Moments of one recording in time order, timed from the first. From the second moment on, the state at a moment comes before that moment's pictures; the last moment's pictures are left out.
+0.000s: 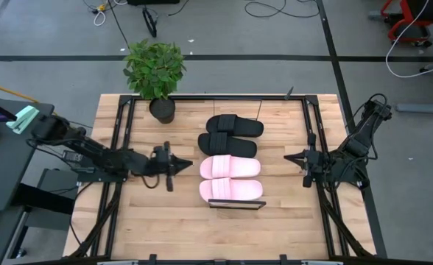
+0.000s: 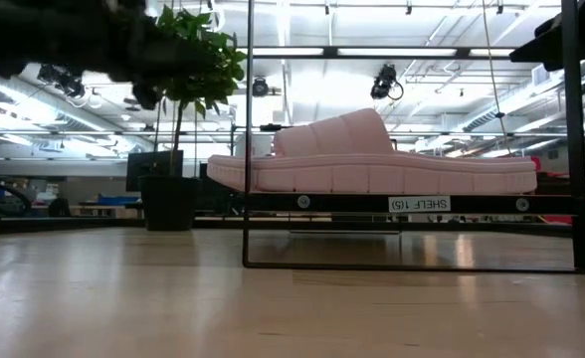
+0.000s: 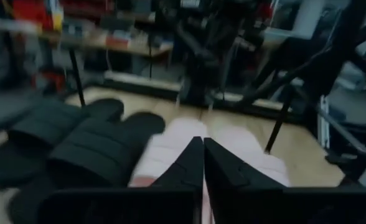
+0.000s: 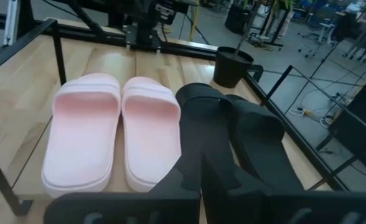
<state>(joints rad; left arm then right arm) -0.31 1.15 0.30 0.81 -0.48 -0.20 0.83 0.46 0.47 -0.58 1.00 0.30</state>
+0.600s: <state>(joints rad) -0.22 0.99 0.01 1.27 -0.17 0.10 0.83 0.47 0.47 -0.59 1.19 0.45</state>
